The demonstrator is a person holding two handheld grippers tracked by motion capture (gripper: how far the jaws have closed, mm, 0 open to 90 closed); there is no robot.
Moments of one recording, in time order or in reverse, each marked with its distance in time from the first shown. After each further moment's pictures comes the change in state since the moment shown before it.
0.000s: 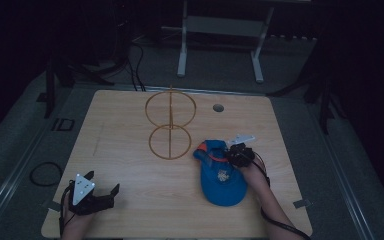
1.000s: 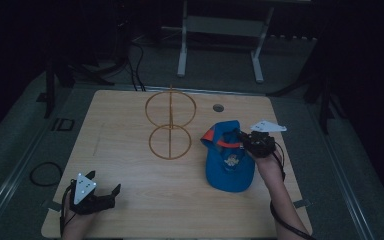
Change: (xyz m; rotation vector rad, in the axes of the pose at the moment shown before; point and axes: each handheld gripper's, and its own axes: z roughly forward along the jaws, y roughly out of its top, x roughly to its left) left arm -0.002 0.004 0.000 0.011 -0.008 0.008; right arm -0.012 0.038 -0.102 -0.269 -0.053 0.100
